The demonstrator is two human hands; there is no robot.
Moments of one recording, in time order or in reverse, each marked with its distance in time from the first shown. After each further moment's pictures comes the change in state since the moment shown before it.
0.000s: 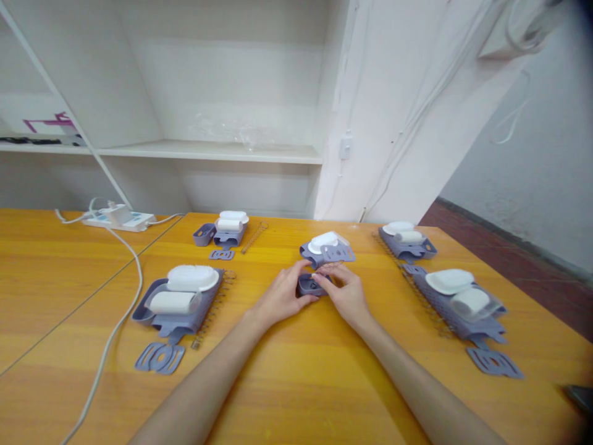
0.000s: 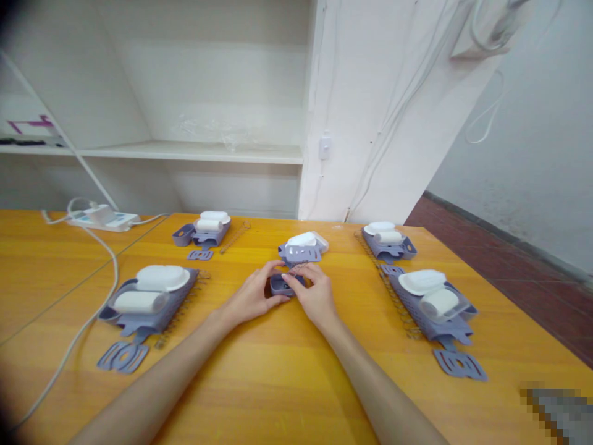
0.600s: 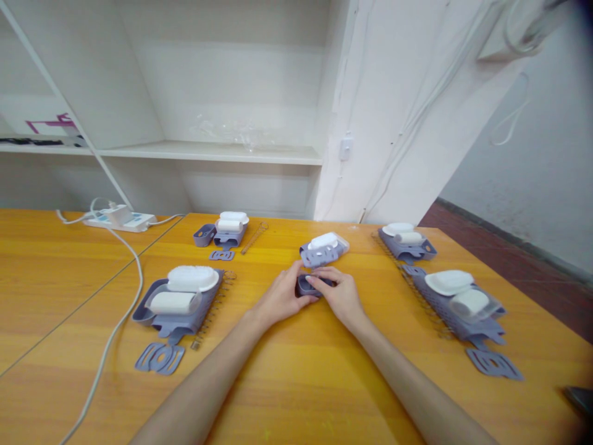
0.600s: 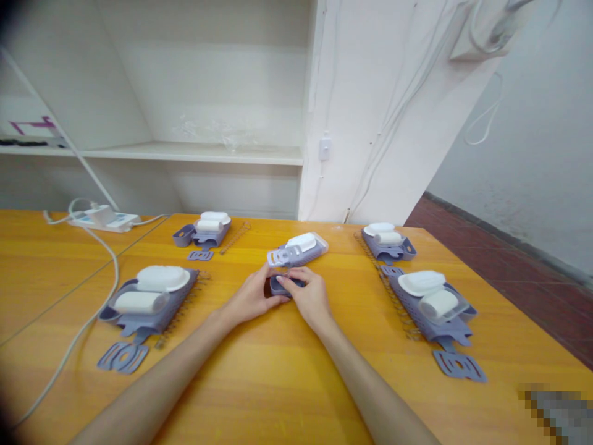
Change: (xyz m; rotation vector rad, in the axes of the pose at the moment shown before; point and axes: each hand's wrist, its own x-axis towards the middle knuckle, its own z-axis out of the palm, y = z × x) left_hand 0.002 0.003 0.001 -0.123 0.025 -0.045; right_hand 0.000 -0.001 0.009 0.079 -0.084 0.190
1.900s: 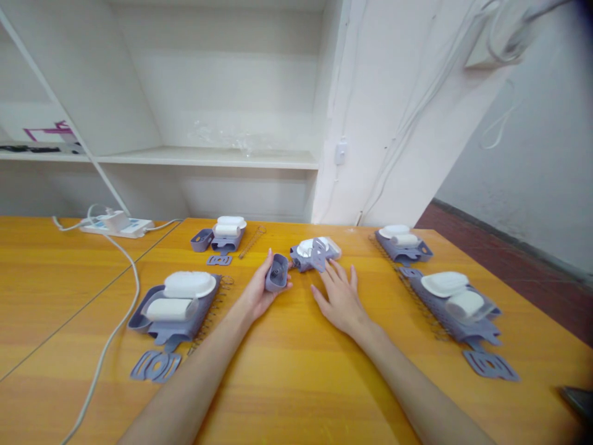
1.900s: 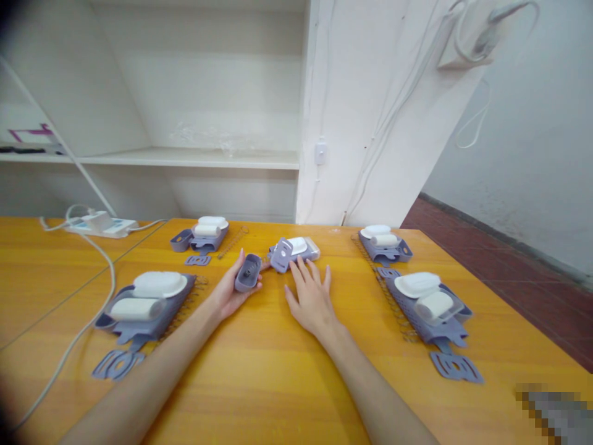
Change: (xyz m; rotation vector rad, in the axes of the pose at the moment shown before) left_hand 0.012 -0.014 -0.024 -1.292 0.236 -0.580; right_hand -0.006 0.006 -0.018 -0.981 -0.109 -0.311
